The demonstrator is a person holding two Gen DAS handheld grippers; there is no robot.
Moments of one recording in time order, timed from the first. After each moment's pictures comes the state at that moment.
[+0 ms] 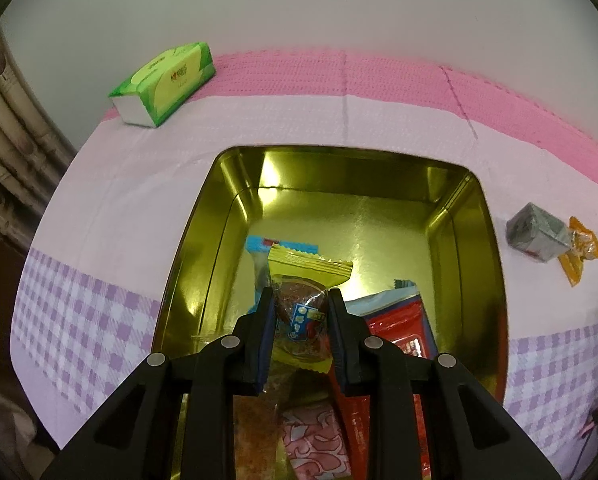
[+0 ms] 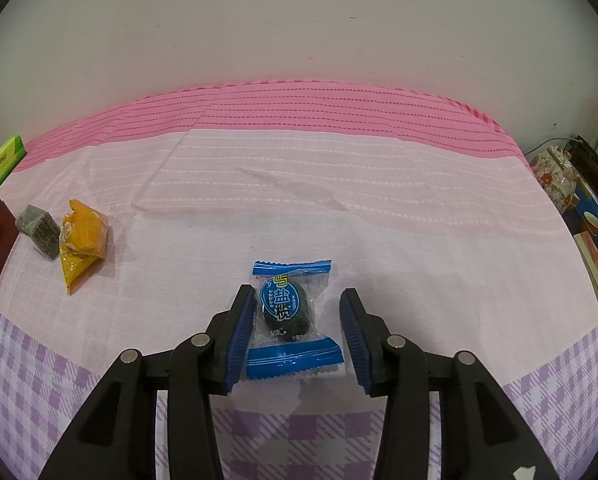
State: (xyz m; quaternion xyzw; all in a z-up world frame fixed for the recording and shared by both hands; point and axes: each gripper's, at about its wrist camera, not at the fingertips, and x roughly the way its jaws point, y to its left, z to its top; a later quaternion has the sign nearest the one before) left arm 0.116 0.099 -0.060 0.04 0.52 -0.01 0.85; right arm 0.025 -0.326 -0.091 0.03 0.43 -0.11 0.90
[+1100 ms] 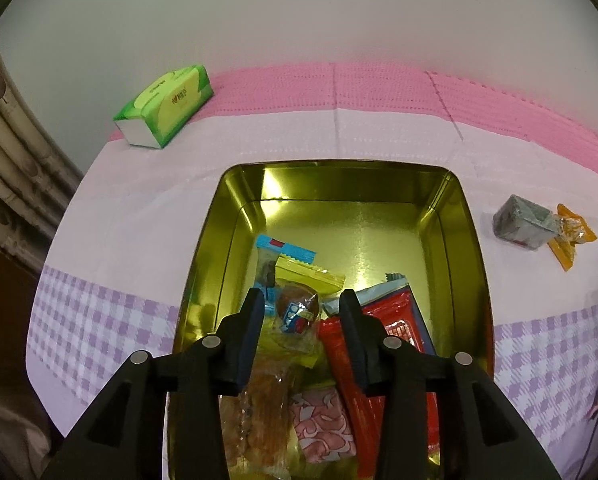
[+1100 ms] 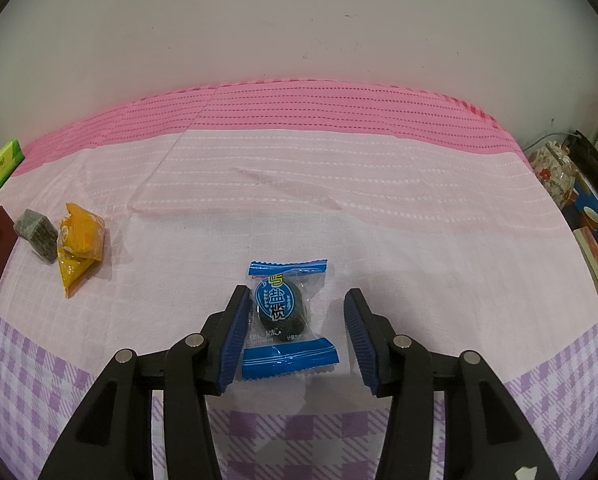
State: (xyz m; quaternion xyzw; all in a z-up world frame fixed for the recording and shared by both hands) left arm 0.098 0.094 -0.033 0.07 0.49 -0.02 0.87; right arm 0.027 -0.330 -0.092 0.04 0.43 -0.11 0.90
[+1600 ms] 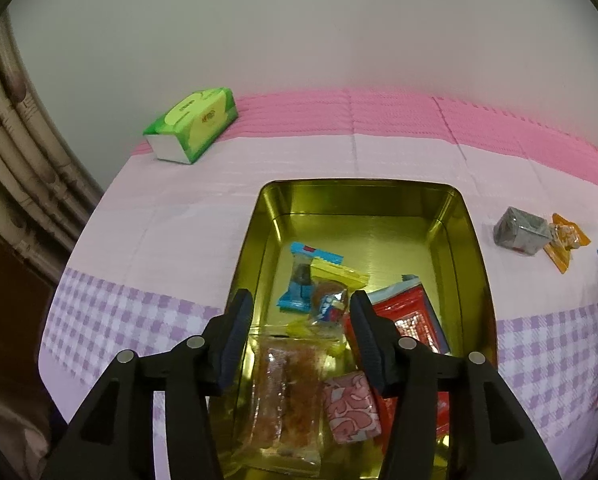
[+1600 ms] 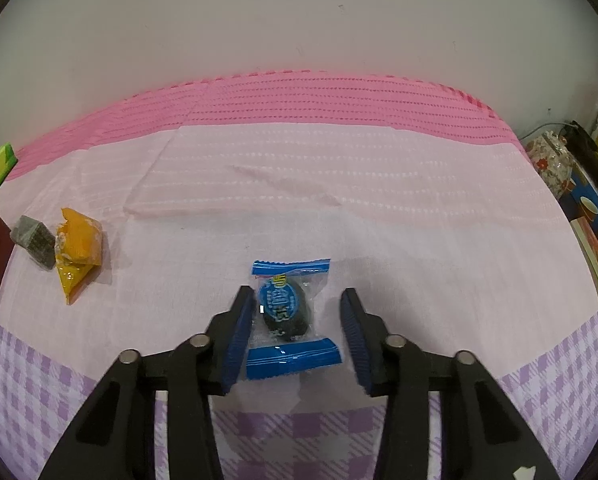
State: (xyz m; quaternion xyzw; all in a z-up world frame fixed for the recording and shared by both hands) left arm 0.076 0.115 -0.014 0.07 0.45 -0.01 0.89; right arm 0.035 -0.323 -0.088 0.05 0.45 -0.12 0.88
